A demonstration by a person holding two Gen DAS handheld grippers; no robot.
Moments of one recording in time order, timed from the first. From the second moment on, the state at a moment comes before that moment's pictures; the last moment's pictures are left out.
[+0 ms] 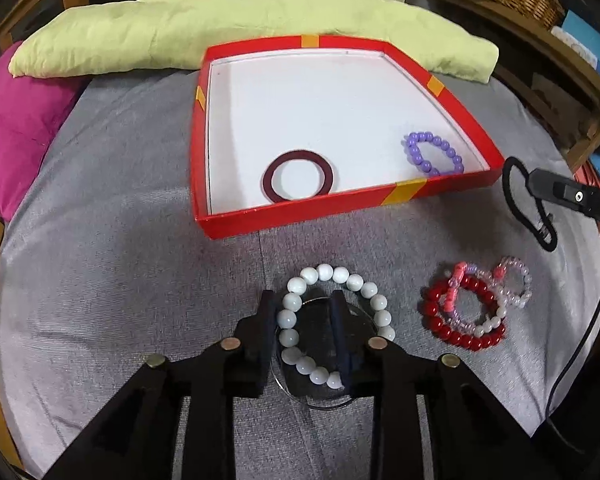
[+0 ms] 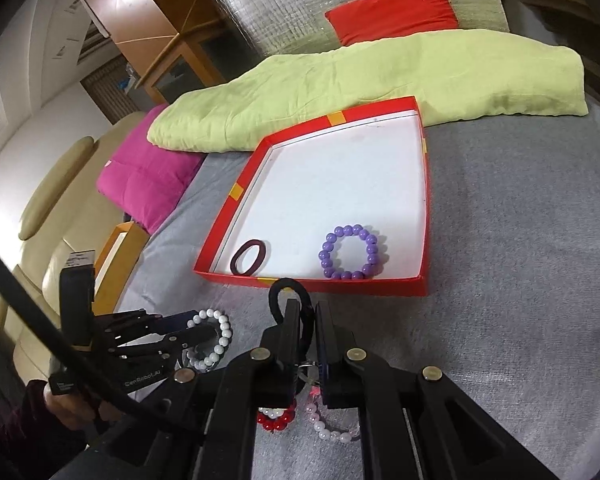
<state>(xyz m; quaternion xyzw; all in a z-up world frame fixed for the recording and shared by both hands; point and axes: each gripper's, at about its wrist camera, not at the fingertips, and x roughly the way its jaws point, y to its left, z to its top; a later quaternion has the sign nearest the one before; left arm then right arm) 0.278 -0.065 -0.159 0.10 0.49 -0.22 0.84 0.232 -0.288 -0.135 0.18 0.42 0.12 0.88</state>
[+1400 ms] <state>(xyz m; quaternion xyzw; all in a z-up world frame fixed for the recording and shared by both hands) 0.376 -0.140 -0.122 -0.02 0.41 -0.26 0.87 0.361 -0.328 -0.154 0.23 0.40 0.04 0.89</state>
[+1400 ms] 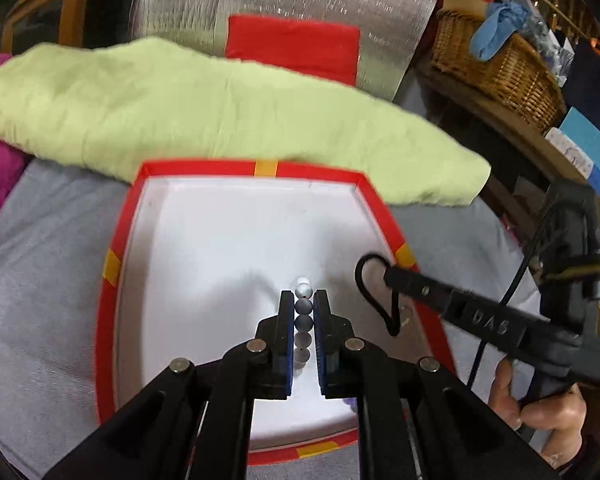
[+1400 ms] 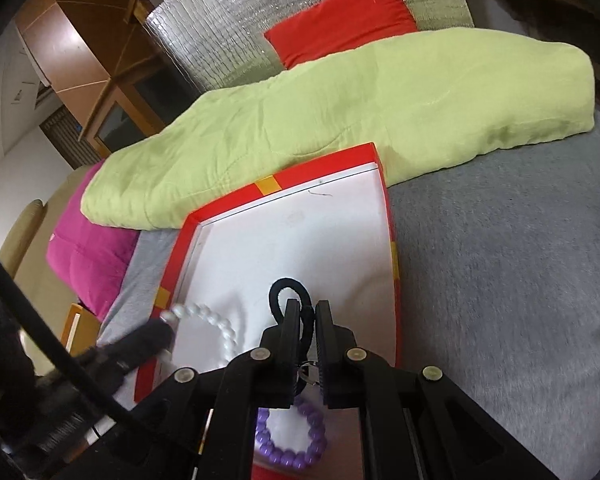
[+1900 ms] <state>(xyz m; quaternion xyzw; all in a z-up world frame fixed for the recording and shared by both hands) 0.363 -0.129 -0.120 0.02 0.42 -0.23 0.88 0.341 -0.334 -0.137 0.24 0.37 0.02 0.90</state>
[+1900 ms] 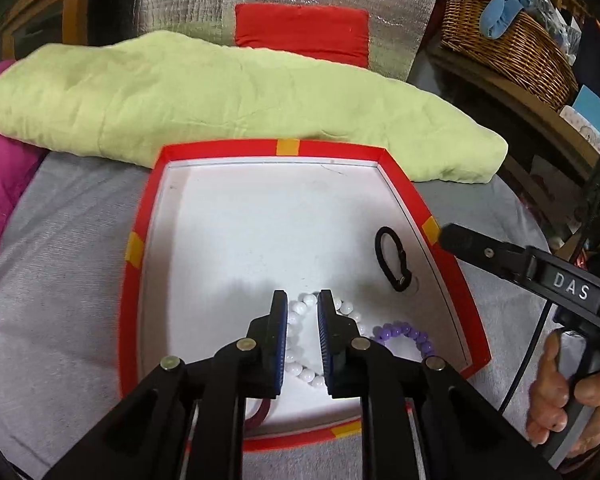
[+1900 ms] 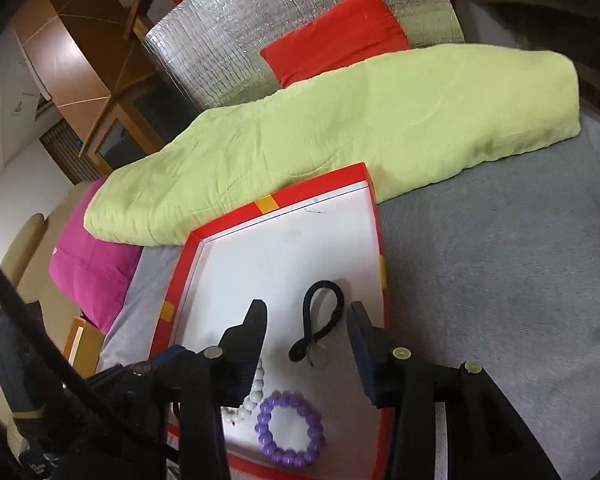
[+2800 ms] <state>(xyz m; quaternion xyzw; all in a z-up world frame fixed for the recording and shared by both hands) 0.233 -0.038 -0.097 0.03 0.38 -0.16 0.91 0.176 -0.325 -0.128 0.22 0.40 0.03 0.89</state>
